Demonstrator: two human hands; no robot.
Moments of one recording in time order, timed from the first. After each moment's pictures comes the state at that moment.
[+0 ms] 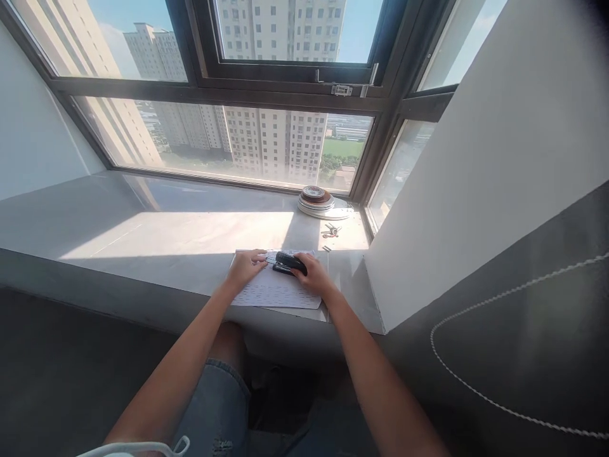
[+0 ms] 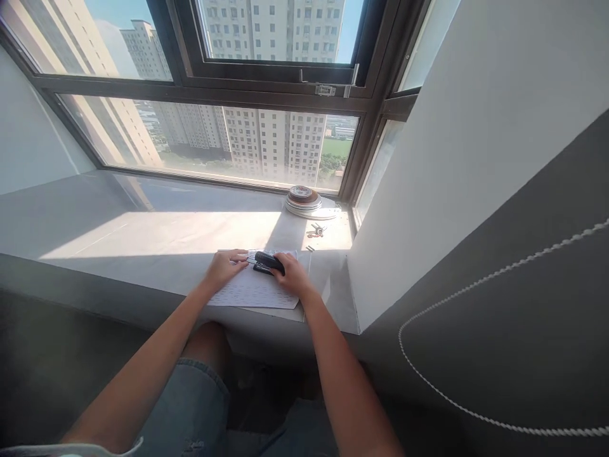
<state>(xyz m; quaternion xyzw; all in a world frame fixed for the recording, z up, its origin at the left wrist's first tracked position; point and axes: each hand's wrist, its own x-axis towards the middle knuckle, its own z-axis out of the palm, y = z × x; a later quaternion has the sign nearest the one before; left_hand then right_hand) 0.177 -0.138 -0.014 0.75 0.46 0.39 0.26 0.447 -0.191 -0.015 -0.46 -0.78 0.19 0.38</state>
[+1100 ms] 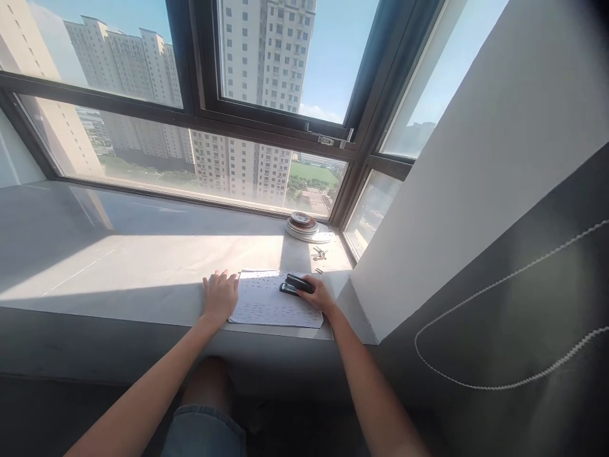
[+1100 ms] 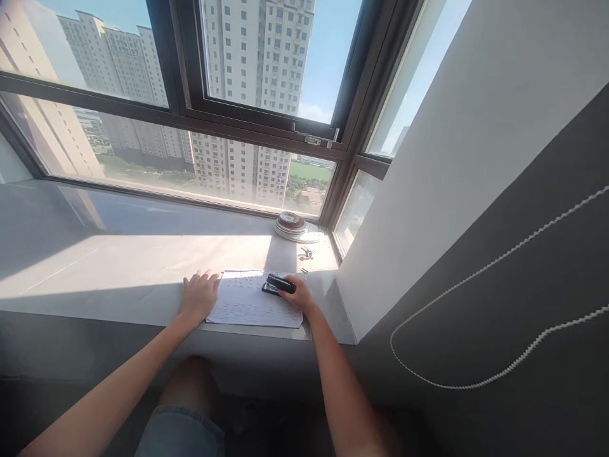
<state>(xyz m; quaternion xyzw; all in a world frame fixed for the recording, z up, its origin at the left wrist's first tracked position) 0.101 -0.127 -0.020 0.77 0.62 0.15 0.03 0.451 -0.187 -0.013 -0.54 -0.69 0.22 0.42</state>
